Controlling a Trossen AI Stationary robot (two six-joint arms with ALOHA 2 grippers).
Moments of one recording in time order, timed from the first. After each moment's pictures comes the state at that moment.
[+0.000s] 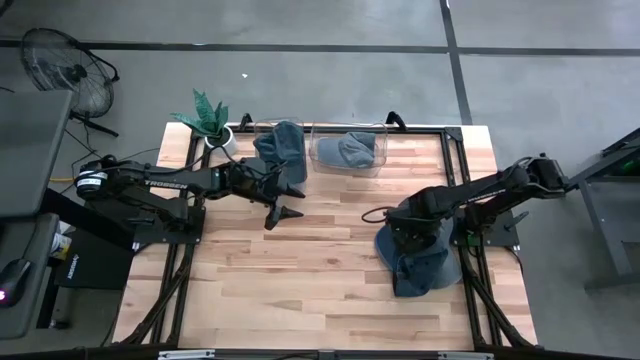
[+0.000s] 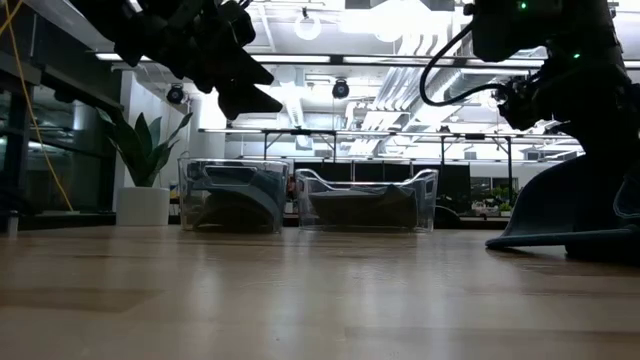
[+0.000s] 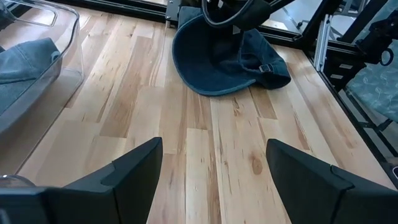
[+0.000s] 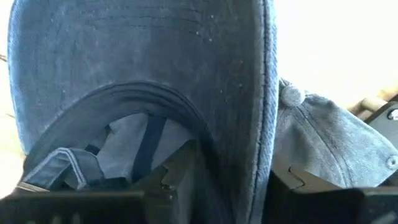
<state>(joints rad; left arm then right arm) 0.16 1.21 0.67 0.14 0.28 -0.09 0.14 1.37 0.85 -1.18 -0.06 1.04</state>
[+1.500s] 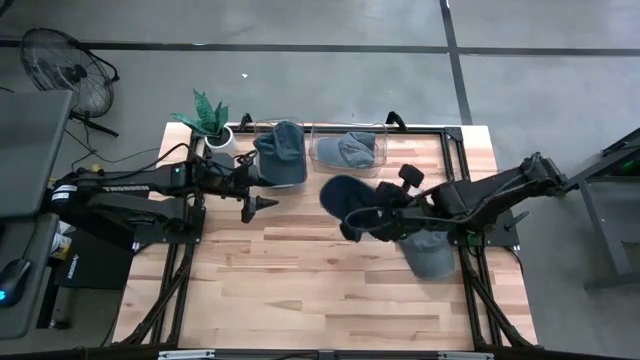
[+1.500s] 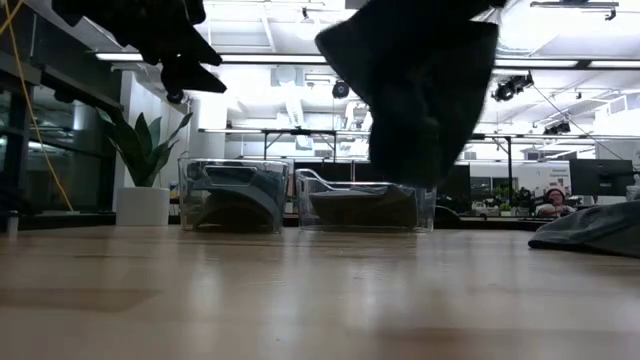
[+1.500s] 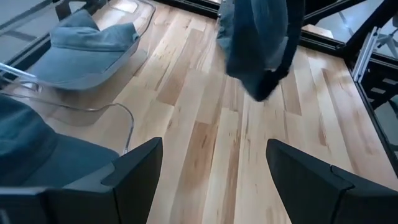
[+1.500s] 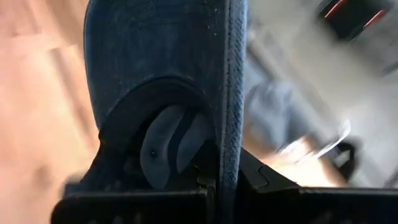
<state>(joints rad) 0.16 0.84 0.67 -0.28 0.07 -0.19 0.32 1.39 1.33 -1.01 0.76 0.57</state>
